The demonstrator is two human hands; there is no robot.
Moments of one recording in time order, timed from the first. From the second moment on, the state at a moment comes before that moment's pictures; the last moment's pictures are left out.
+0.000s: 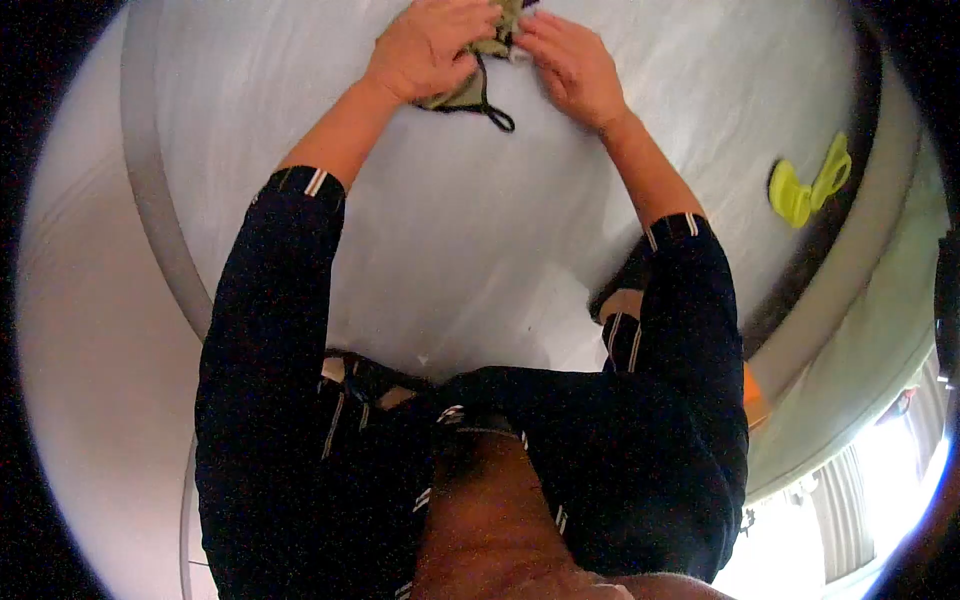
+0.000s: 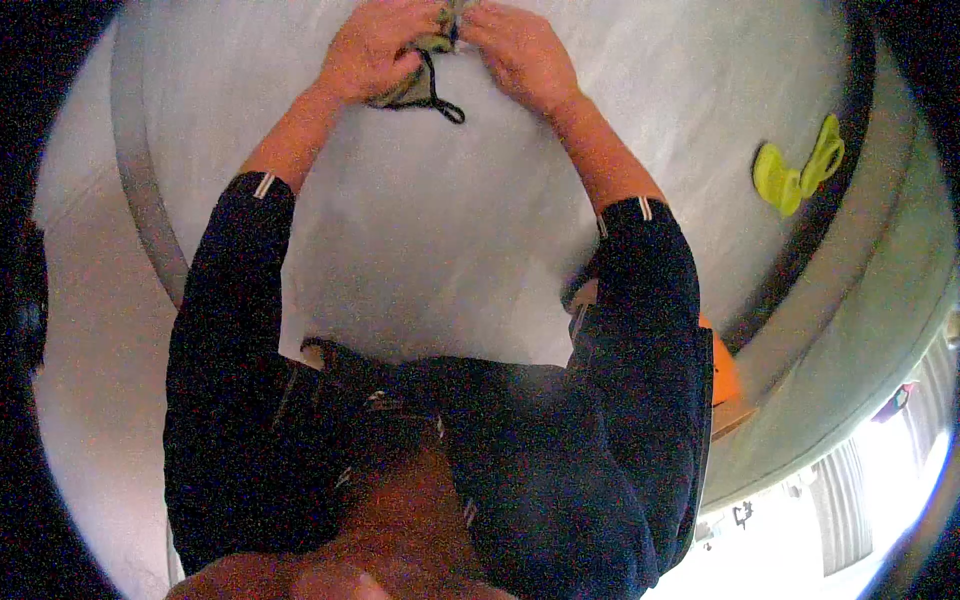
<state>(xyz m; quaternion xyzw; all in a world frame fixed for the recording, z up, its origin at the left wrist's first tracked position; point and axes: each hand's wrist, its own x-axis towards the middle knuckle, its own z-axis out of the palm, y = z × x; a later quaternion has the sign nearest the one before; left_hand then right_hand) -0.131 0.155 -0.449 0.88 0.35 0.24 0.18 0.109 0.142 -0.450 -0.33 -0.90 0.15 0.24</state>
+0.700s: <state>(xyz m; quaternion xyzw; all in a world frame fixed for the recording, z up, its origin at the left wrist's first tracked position) -0.221 0.090 -0.341 0.67 0.54 0.24 0.46 0.003 0.067 -0.319 -0.59 -0.66 0.36 0.30</state>
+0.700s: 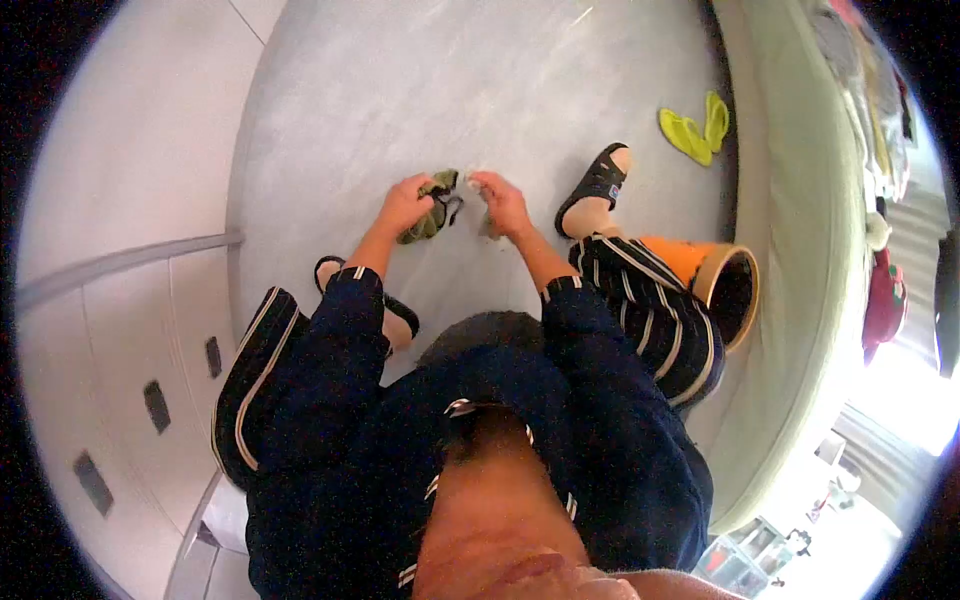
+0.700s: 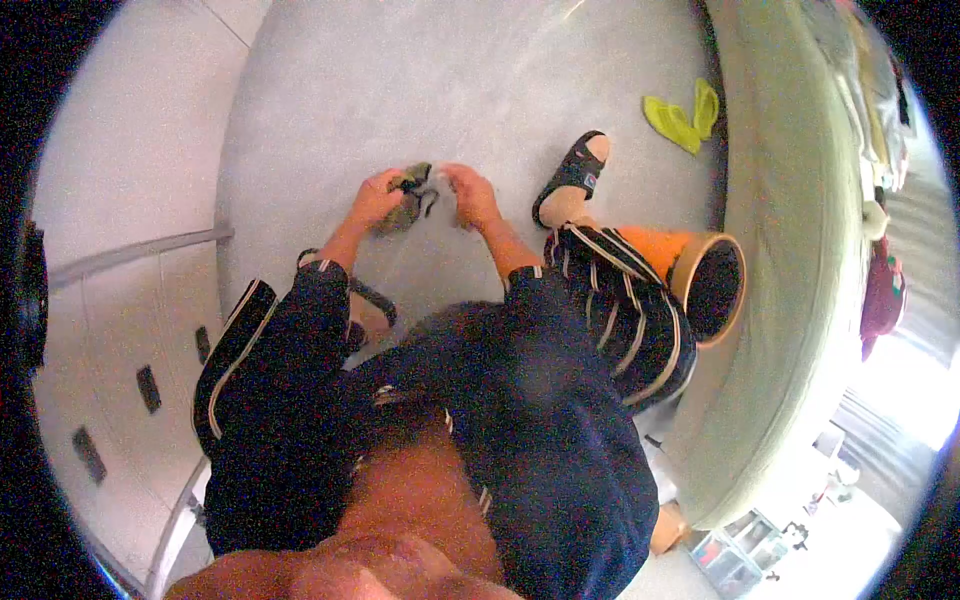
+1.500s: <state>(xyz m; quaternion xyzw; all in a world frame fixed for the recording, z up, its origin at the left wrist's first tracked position) -0.372 0.160 -0.025 0.83 0.54 0.06 0.14 0.130 0.044 -0.184 -0.69 -0.55 0.28 0.39</state>
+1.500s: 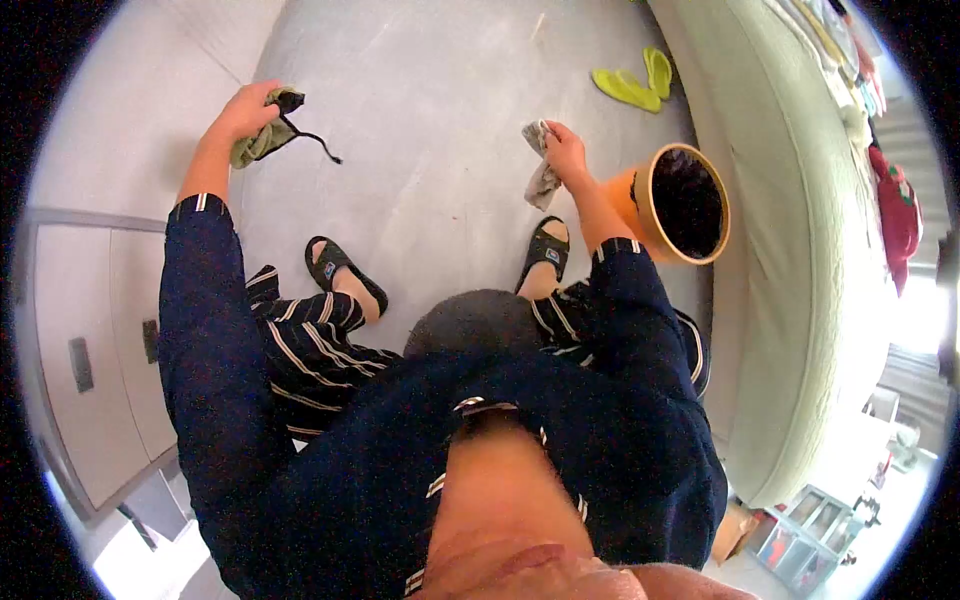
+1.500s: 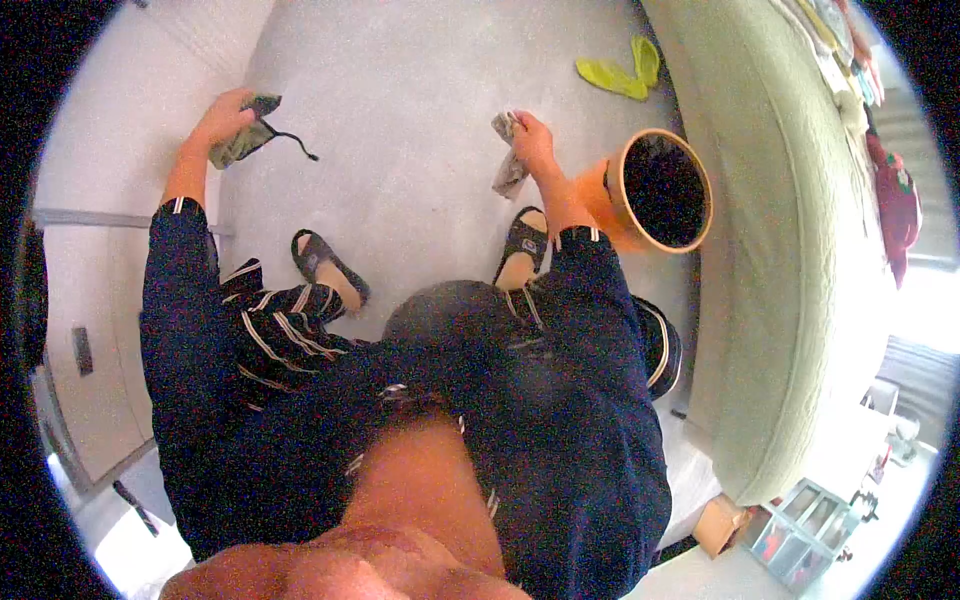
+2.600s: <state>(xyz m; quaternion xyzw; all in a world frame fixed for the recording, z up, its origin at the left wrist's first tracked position) -0.400 0.135 -0.307 0.63 0.68 0.14 0.35 0.001 -0.071 -0.366 -0.41 -0.65 0.64 0.02</state>
